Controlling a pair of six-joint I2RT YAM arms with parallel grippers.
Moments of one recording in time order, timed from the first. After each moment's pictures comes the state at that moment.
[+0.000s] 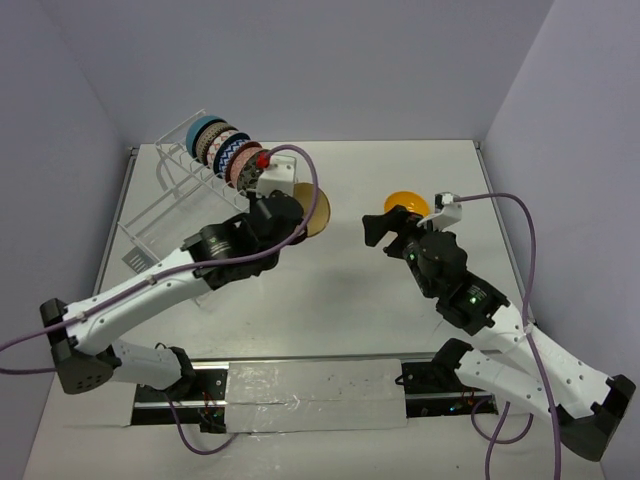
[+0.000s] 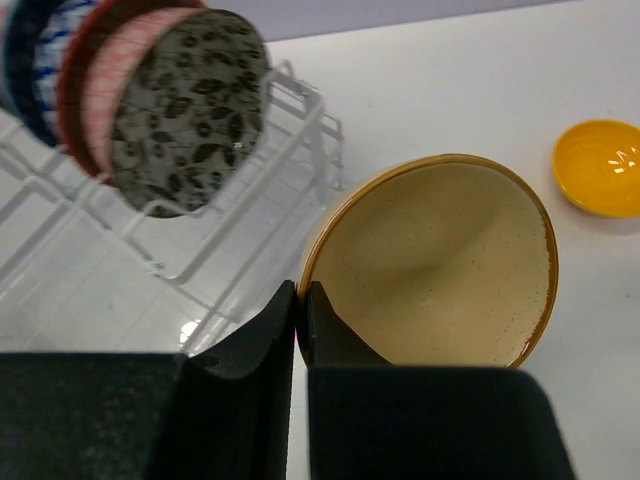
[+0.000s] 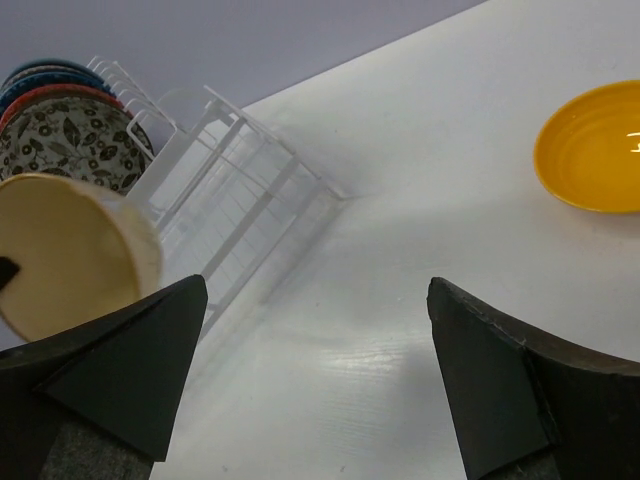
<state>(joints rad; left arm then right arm) -1.05 1.35 1.41 -0.60 -0.87 -0.38 0.75 0.75 0.74 -0.19 0.50 0.69</state>
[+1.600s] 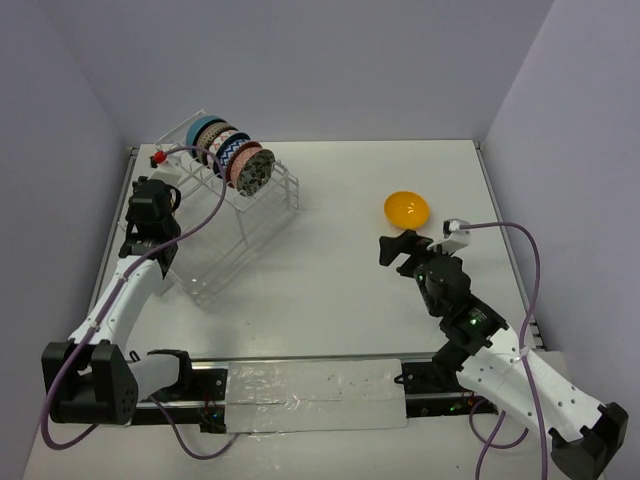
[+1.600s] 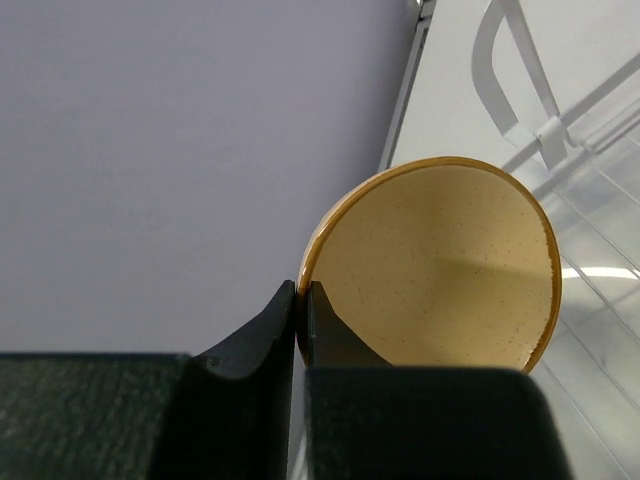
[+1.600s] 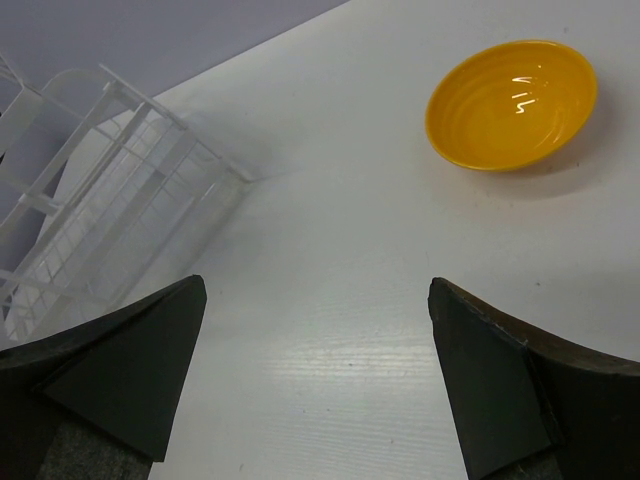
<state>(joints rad) -0.07 1.14 0.82 0.03 -0.64 0.49 0.65 0.55 0.47 -0.14 0.52 0.62</state>
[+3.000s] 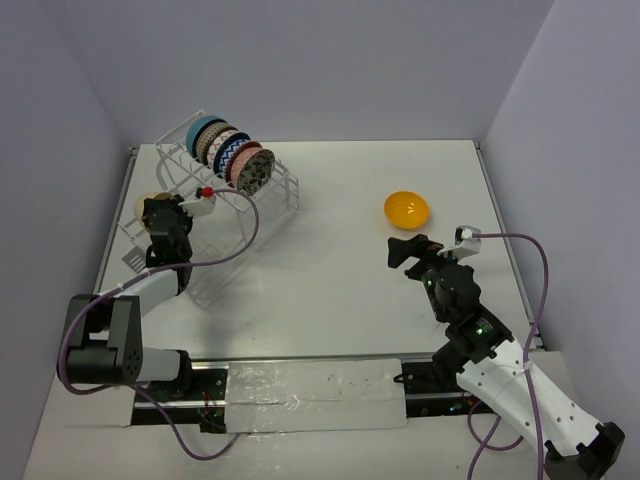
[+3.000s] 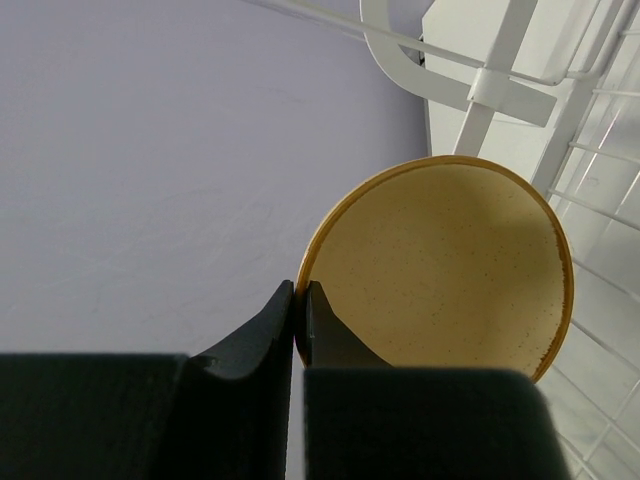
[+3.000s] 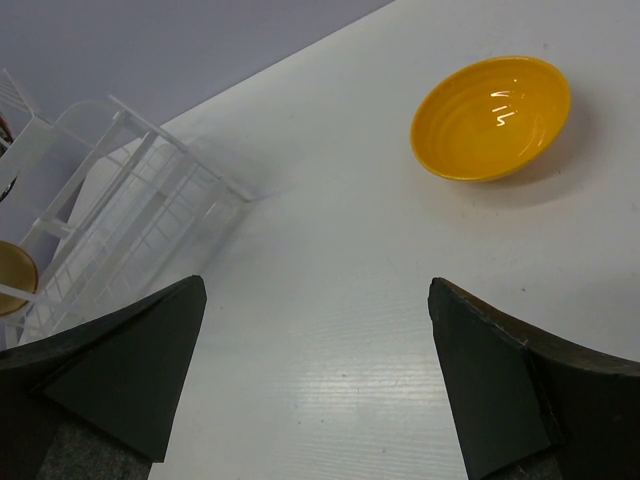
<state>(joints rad) -0.06 1.36 0.51 0.75 -0.43 1.19 0.58 0.44 0.40 -0.13 0.48 0.62</state>
